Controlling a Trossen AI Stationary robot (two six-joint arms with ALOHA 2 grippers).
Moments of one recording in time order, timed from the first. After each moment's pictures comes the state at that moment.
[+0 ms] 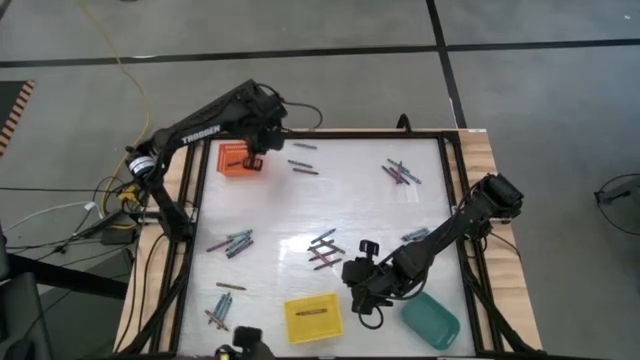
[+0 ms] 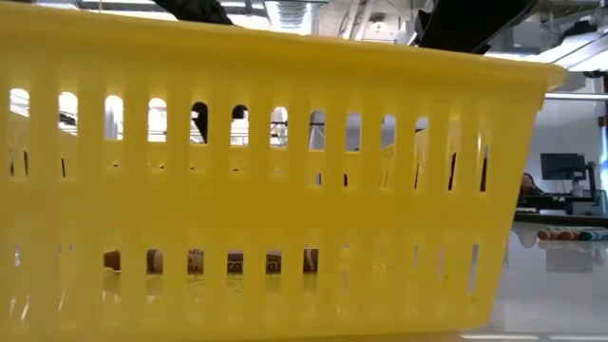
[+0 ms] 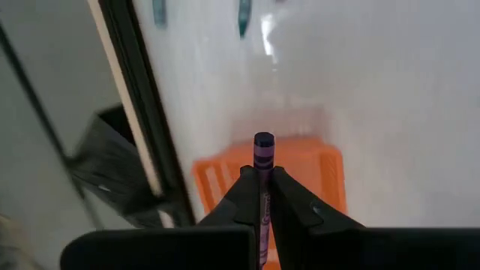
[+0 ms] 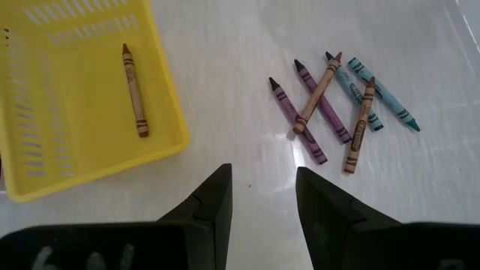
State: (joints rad) left arm 0.69 1.71 1.46 -1.05 -0.17 0.85; right arm 0.60 1.66 1.29 -0.62 0.47 0.62
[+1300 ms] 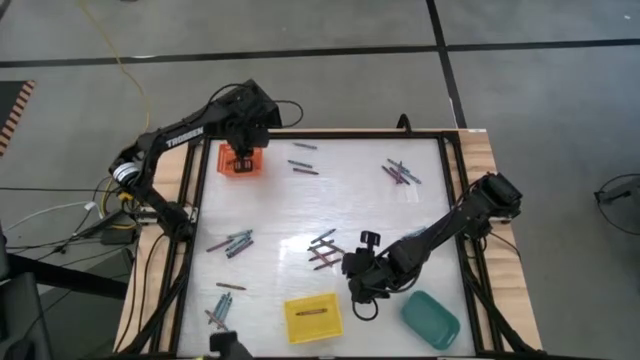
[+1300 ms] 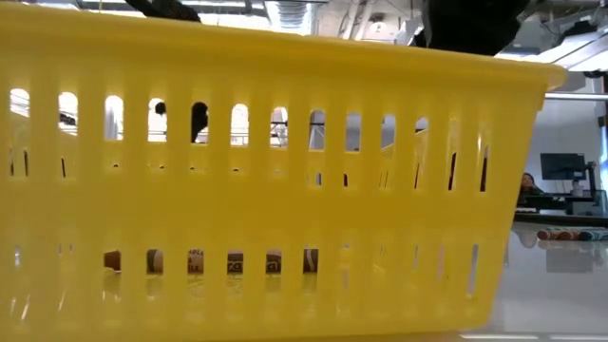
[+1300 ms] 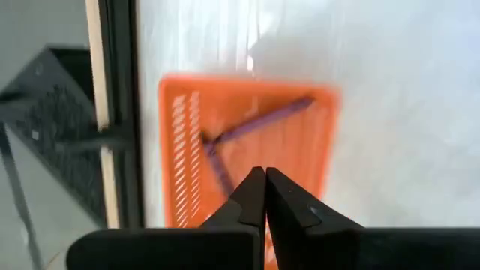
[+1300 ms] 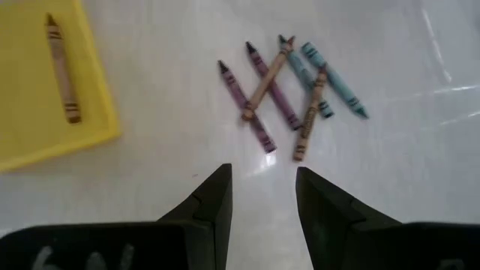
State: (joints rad) left arm 0.78 1.58 1.29 -1.01 -0.08 0.69; right arm 0.55 1.66 1.29 -0.72 0.51 0.58
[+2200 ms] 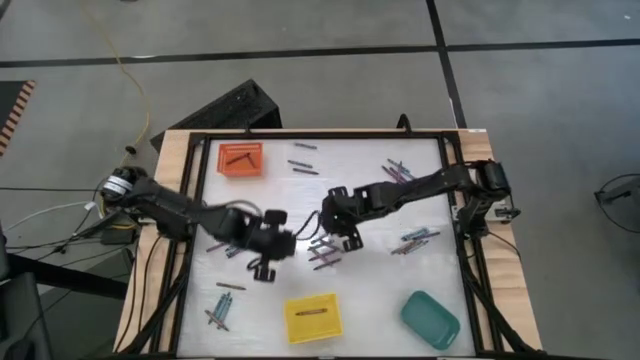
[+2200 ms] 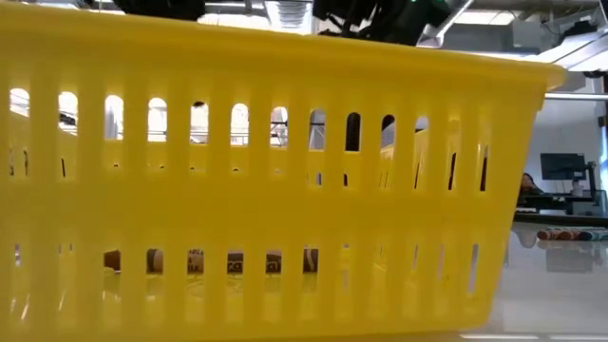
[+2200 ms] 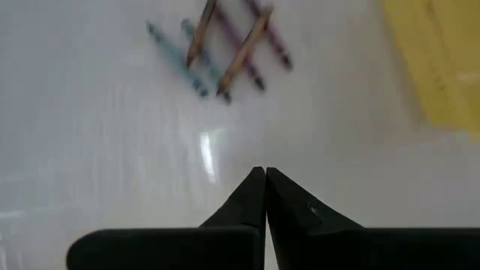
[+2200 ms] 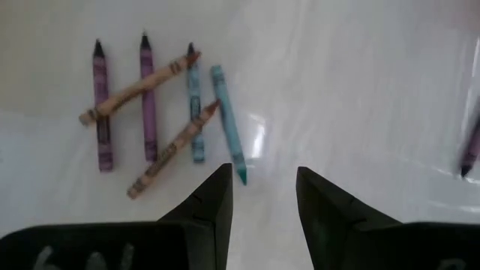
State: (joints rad) left arm -0.32 1.52 1.19 -0.72 -0.18 -0.10; right arm 0.07 1.68 1.29 -0.59 0.11 -0.28
